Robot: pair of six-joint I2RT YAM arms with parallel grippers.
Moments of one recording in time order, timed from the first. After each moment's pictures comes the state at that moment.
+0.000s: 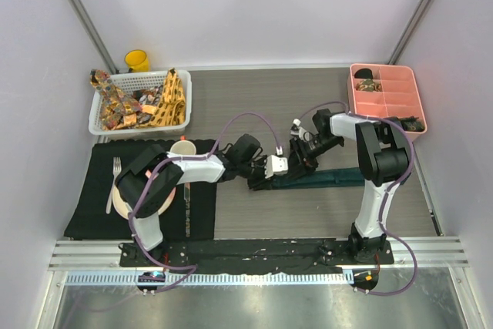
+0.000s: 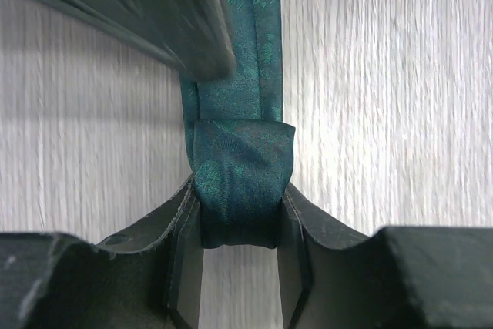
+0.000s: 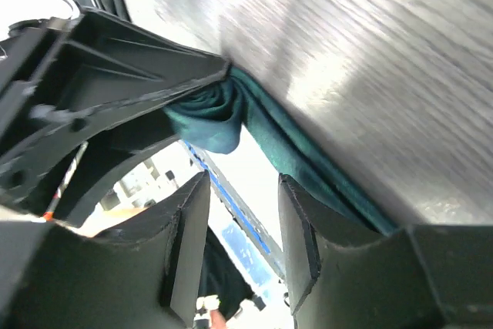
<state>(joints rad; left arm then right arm) -0.84 1.82 0.94 0.08 0.54 0.50 0.20 1.98 1.15 -0.84 -0.91 -0.05</state>
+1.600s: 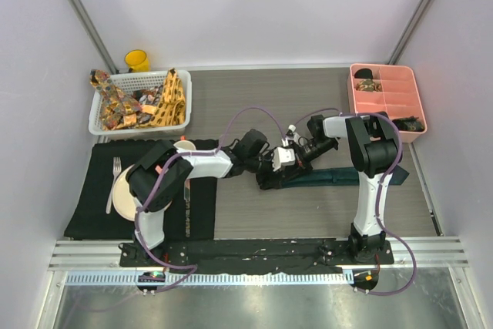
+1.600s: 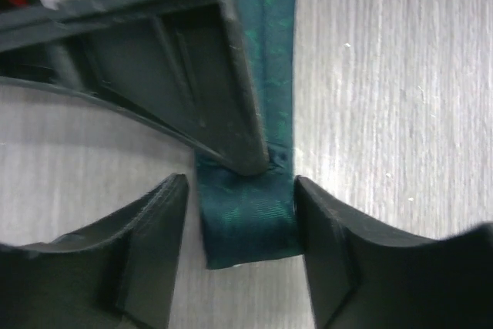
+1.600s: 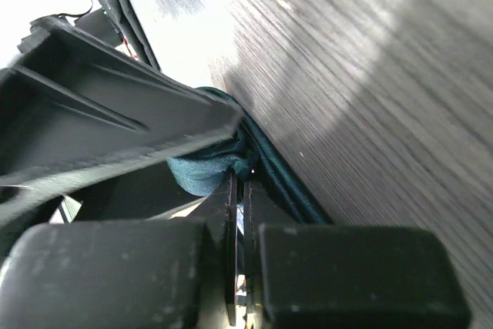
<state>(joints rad) -0.84 1.90 1.04 0.13 0.57 0.38 0.21 2.10 1.17 -0.80 -0.97 -0.03</state>
